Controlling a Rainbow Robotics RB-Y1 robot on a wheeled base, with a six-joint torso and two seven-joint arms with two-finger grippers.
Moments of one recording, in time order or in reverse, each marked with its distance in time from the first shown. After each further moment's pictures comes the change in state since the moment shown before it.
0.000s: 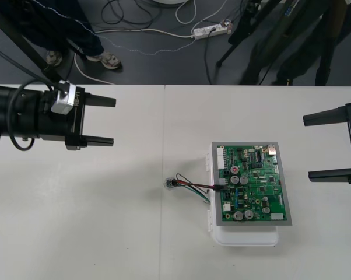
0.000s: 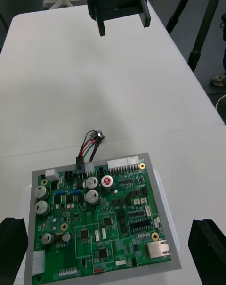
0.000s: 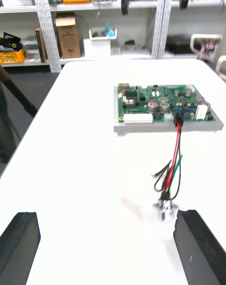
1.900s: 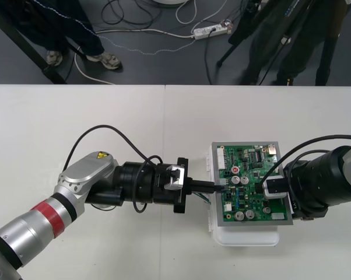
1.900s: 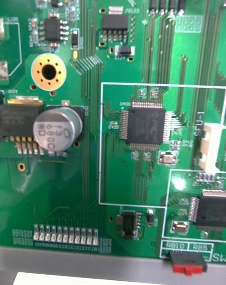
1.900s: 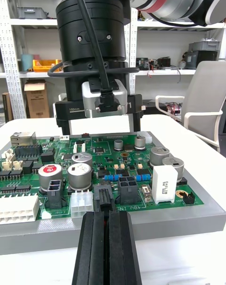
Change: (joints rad) right arm -0.048 -0.008 0.608 -0.016 0.961 0.000 -0.017; left arm -0.003 -0.634 -0.272 0.424 0.014 -0.016 -0.460
